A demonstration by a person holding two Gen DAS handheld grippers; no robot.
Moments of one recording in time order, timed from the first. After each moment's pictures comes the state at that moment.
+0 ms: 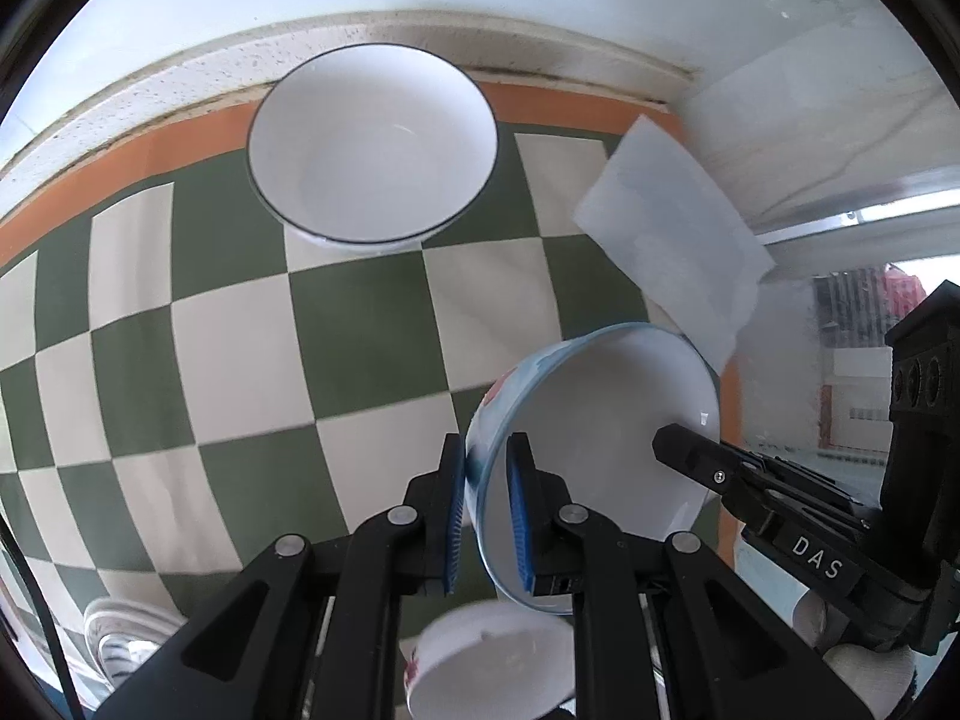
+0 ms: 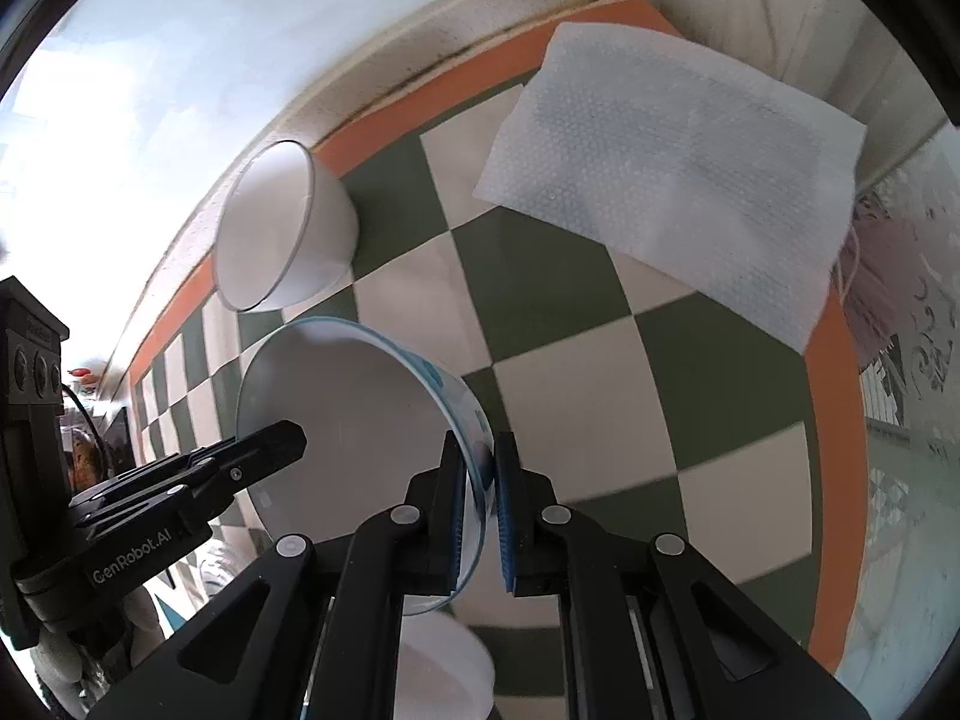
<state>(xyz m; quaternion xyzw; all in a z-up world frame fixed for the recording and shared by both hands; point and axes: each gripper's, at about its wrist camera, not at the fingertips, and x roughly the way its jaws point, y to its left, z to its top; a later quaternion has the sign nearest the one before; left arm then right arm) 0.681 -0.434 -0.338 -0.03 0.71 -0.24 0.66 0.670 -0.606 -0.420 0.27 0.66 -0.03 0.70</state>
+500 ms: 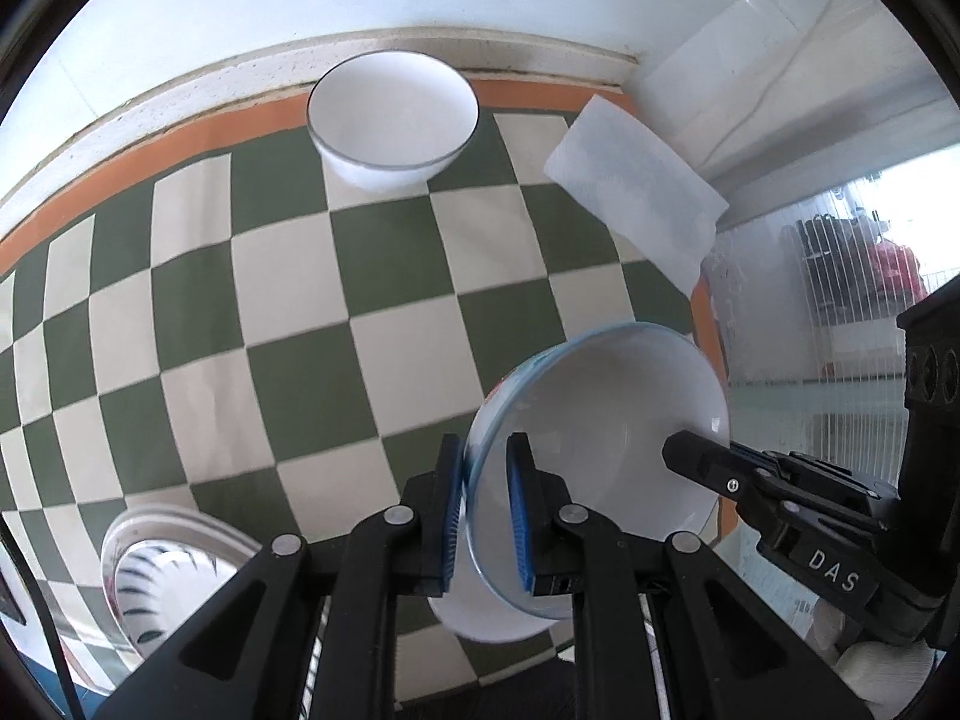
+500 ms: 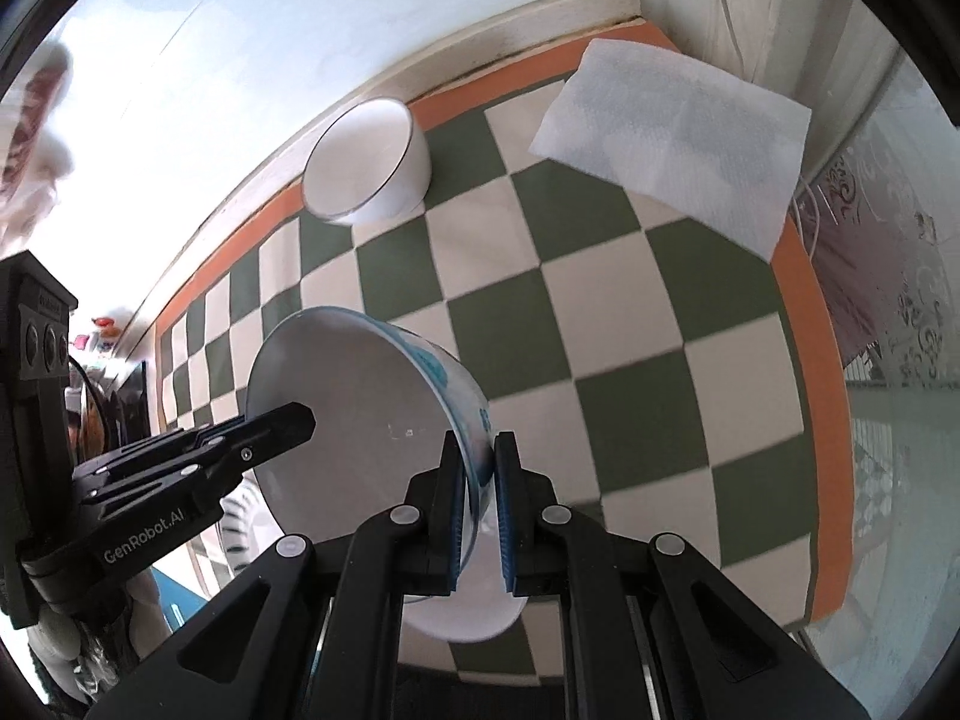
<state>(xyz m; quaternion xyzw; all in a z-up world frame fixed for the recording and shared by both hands) 0.614 -0.399 -0.292 -0.01 0.69 -0.25 0.68 0.593 -0.565 -0.354 0.25 0.65 -0.01 0.72</state>
